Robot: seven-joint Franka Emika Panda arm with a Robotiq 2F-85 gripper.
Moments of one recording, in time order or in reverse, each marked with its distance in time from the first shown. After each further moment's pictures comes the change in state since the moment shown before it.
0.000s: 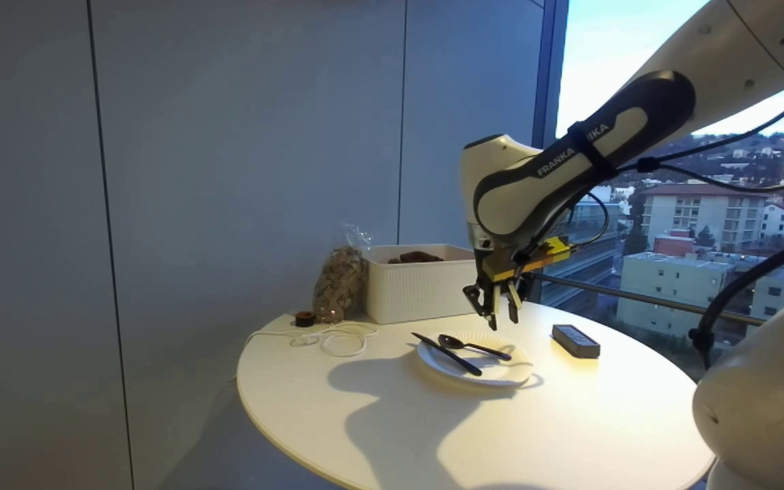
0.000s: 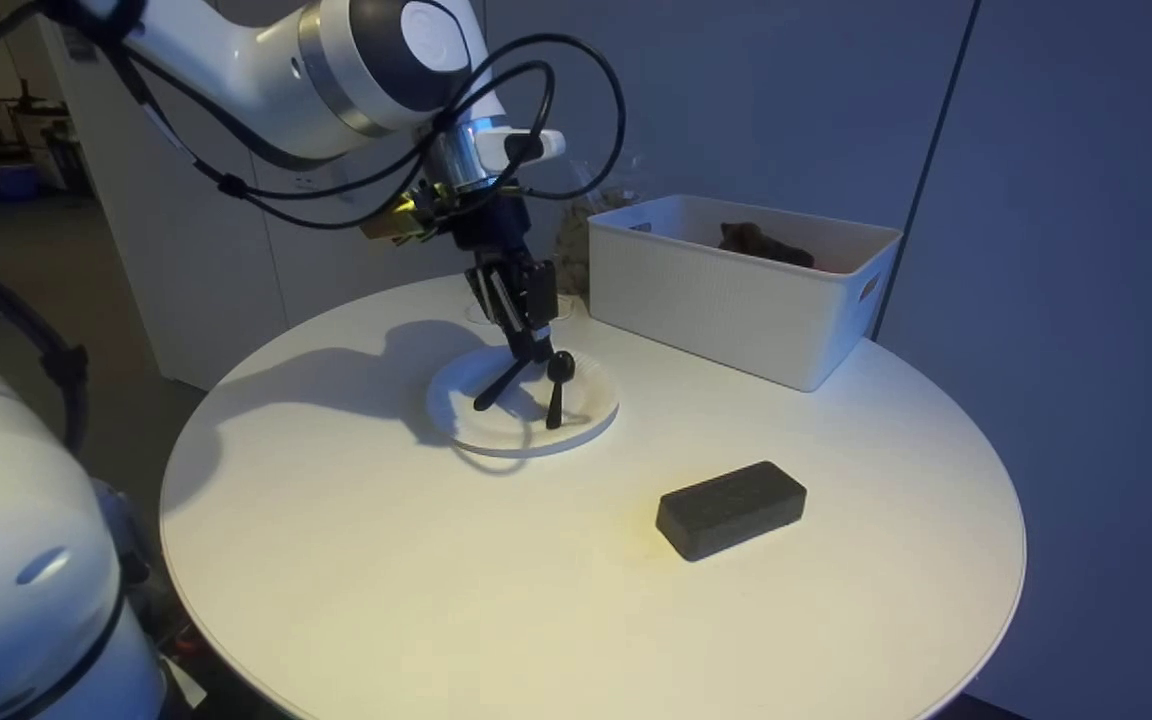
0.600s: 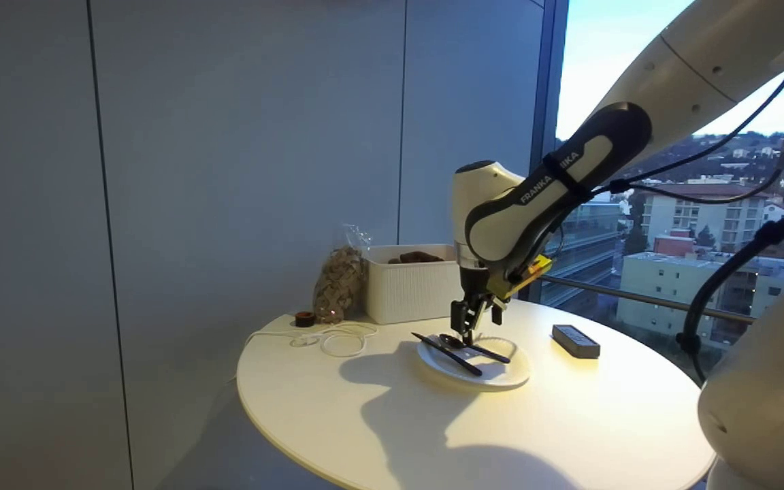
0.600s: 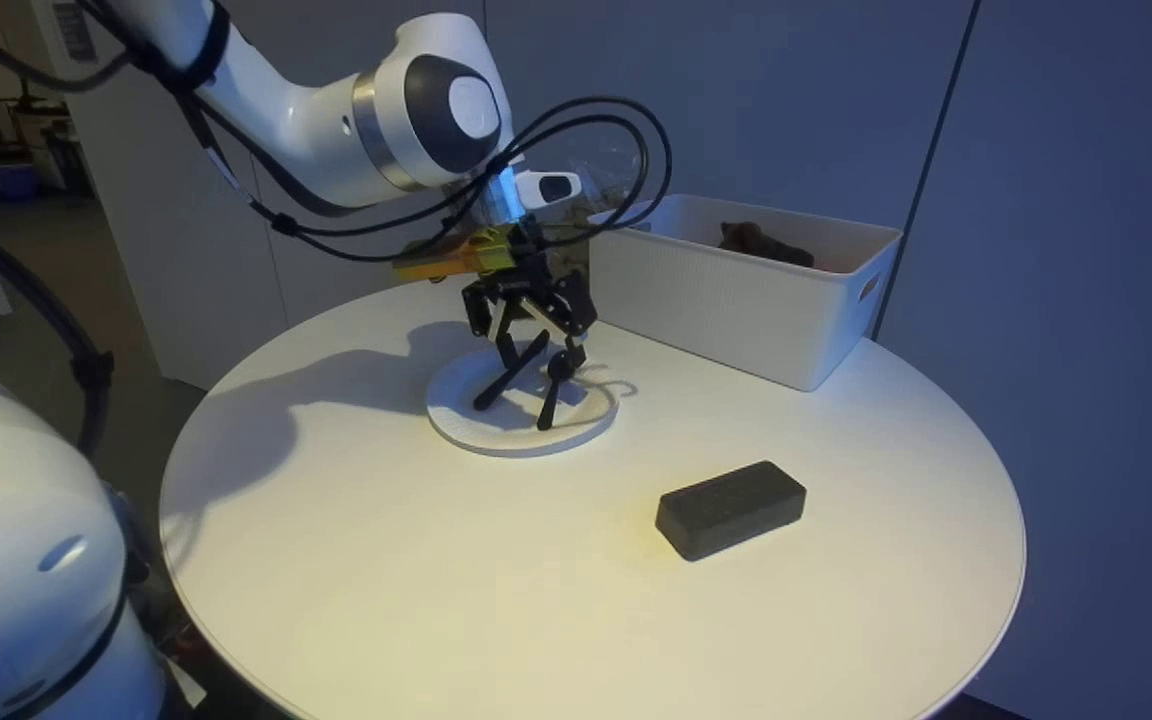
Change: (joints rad) arm 0.047 0.152 -0.065 0.010 -0.032 0.200 -0.365
